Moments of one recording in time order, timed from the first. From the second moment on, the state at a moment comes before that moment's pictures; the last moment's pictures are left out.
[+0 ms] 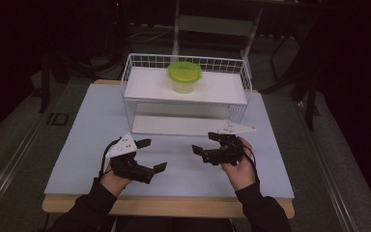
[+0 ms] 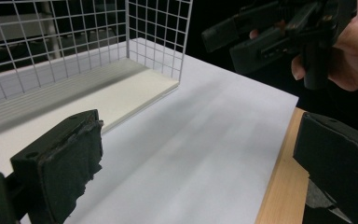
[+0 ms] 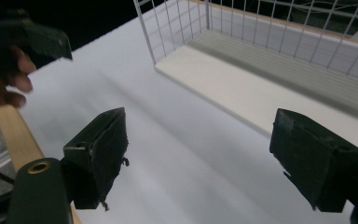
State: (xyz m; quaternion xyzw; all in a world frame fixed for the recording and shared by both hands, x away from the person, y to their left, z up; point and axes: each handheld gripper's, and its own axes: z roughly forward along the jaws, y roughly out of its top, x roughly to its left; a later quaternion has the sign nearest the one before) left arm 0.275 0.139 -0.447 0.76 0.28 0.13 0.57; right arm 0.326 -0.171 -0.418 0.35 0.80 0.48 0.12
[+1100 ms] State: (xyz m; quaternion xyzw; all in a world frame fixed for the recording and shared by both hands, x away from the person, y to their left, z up) left arm 0.266 0.171 -0.478 0.76 0.31 0.12 0.55; right arm 0.296 -0.227 -0.480 0.38 0.81 0.44 0.10
